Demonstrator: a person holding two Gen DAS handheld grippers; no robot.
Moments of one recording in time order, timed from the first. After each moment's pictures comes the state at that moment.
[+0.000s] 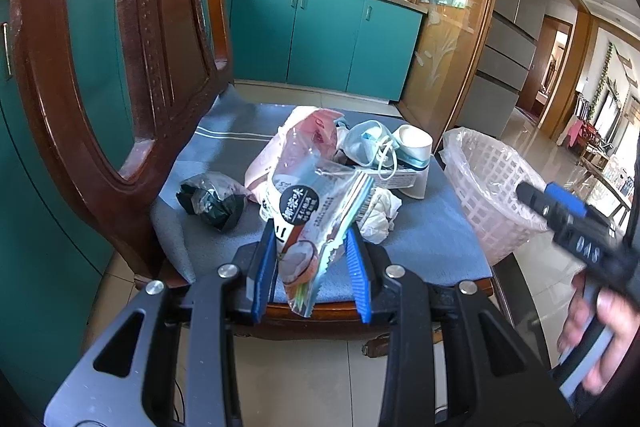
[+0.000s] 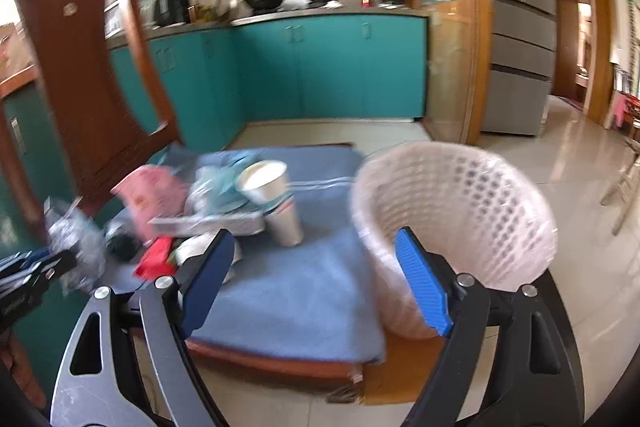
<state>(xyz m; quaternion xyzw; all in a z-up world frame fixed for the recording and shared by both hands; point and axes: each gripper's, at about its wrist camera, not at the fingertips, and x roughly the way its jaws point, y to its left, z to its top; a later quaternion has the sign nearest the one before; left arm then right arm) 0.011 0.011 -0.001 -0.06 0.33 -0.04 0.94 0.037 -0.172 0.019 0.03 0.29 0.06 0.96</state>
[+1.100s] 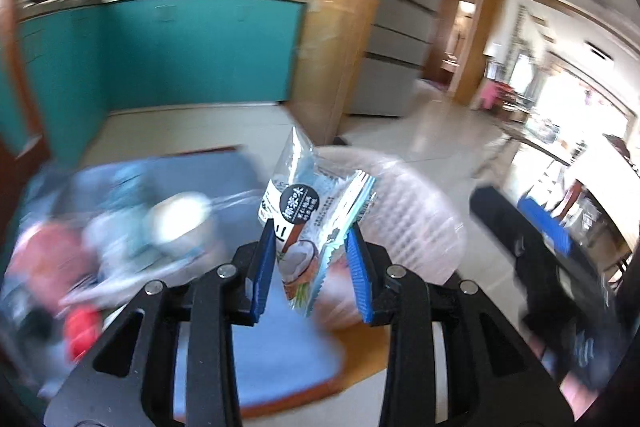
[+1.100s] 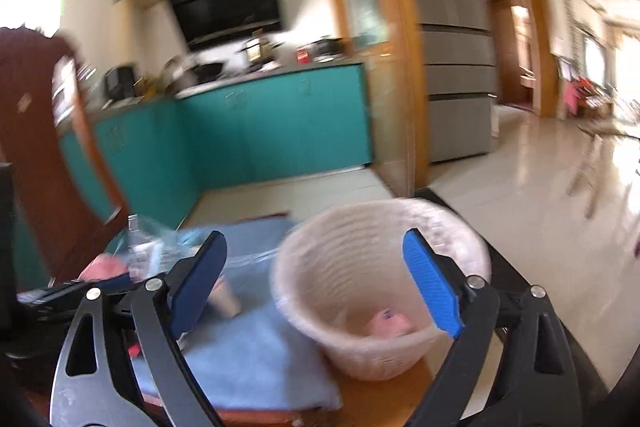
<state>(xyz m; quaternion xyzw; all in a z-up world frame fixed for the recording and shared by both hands) 0.117 -0.204 0.038 -0.01 0.31 -0.23 0.92 0.025 -0.281 0.061 0.12 0.17 -0.09 0.97</state>
